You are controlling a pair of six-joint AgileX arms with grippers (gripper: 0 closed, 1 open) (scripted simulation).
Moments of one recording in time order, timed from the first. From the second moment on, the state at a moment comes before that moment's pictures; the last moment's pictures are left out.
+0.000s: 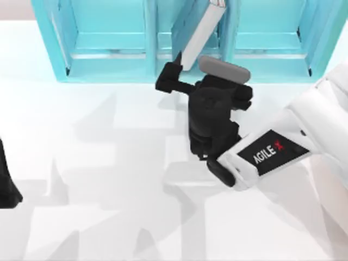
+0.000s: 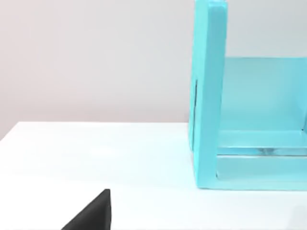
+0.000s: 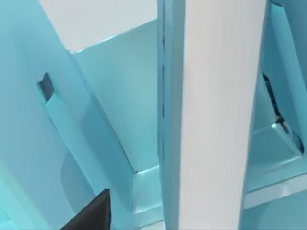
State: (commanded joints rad) left arm 0.00 0.00 0.00 0.00 0.00 0.00; right arm 0.71 2.38 1.20 1.15 0.74 0.43
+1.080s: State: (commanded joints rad) left arm 0.00 0.00 0.00 0.00 0.00 0.00; right arm 0.58 2.60 1.65 0.91 0.61 0.42
